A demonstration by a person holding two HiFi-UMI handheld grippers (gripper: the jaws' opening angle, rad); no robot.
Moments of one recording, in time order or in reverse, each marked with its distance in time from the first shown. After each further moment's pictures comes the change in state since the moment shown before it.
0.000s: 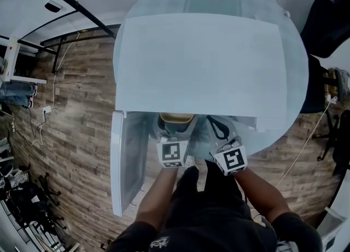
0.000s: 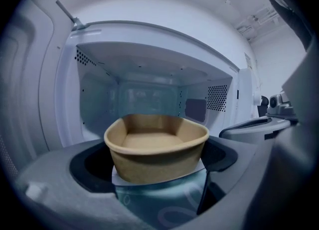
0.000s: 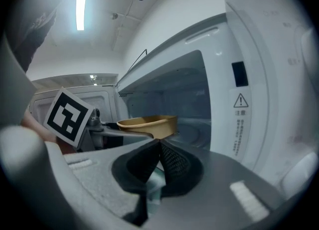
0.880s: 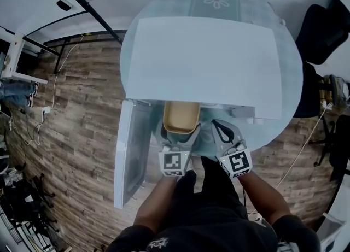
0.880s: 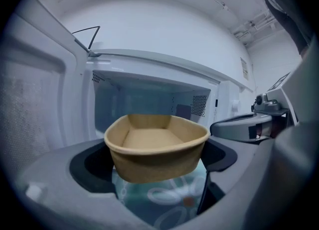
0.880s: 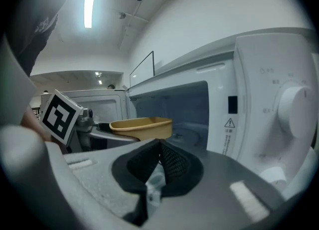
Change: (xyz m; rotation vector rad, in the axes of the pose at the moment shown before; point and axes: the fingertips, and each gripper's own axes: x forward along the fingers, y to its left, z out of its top) left arm -0.058 -0.017 0.002 -0.009 -0.021 -0.034; right arm -0.036 0.017 0.012 -0.077 -0.005 0.018
